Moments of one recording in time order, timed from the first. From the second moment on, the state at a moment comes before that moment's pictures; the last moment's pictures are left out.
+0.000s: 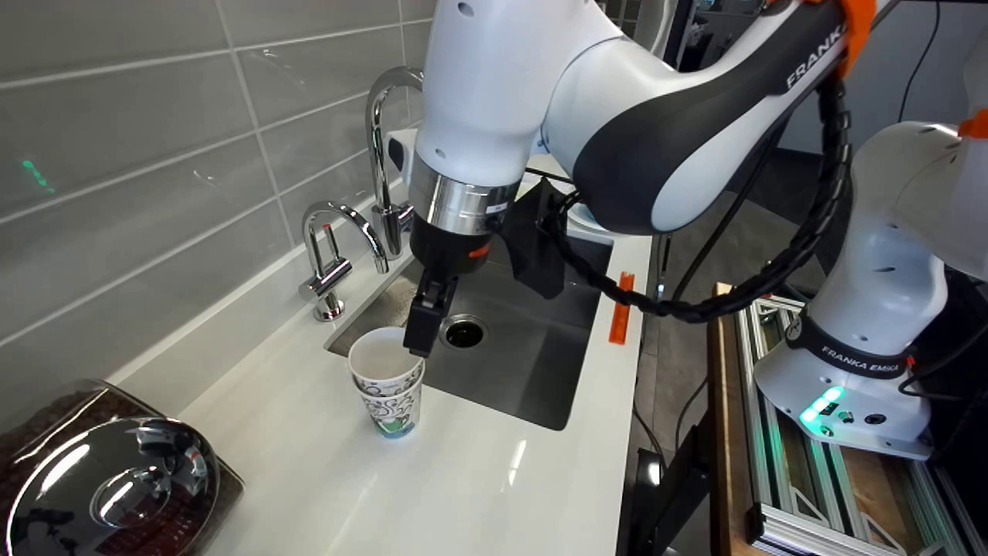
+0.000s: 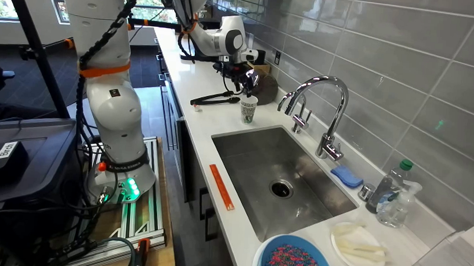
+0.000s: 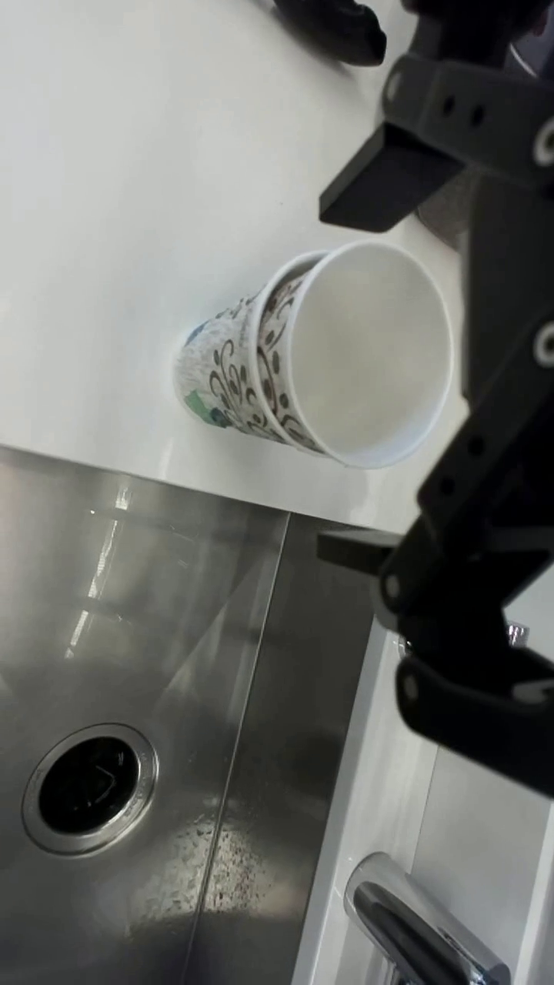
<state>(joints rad) 0.26 0.06 0.28 -2.30 -0.35 2.54 0.54</state>
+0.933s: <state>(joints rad) 0.30 0.24 0.18 -2.13 -0.40 2.54 0.56</state>
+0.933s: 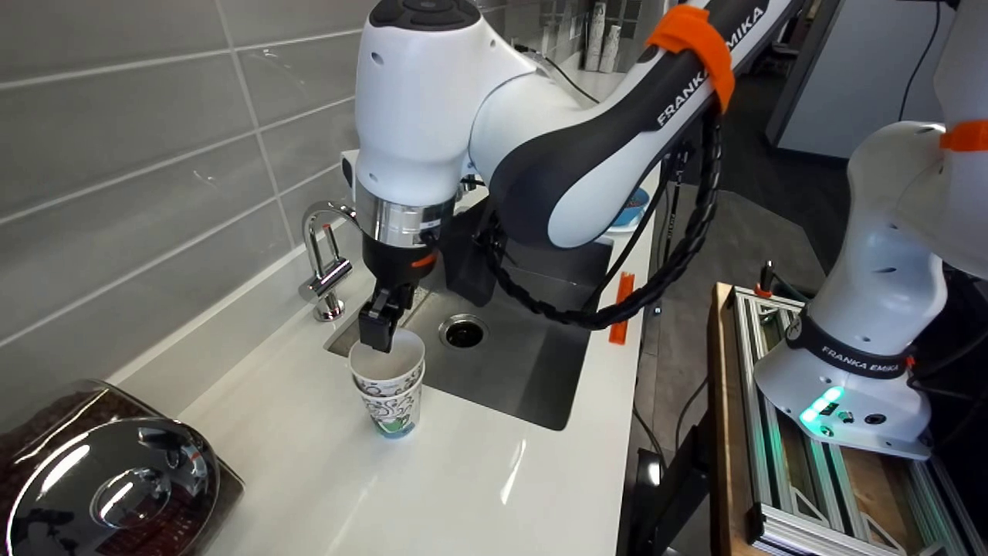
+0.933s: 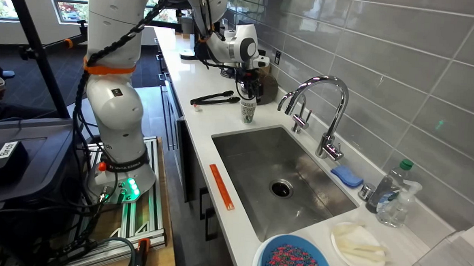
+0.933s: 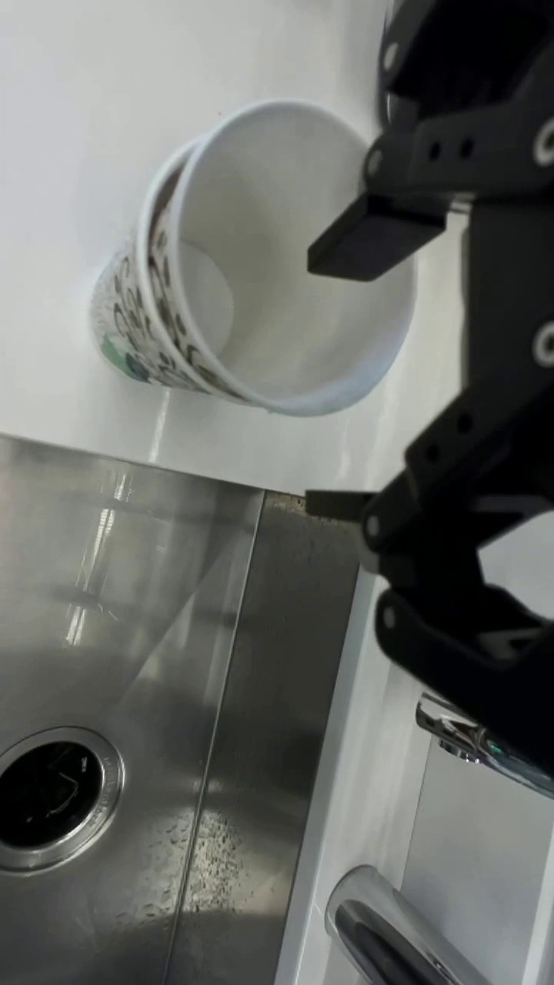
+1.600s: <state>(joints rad) 0.33 0.27 0.15 -2.11 -0.40 2.54 0.56</state>
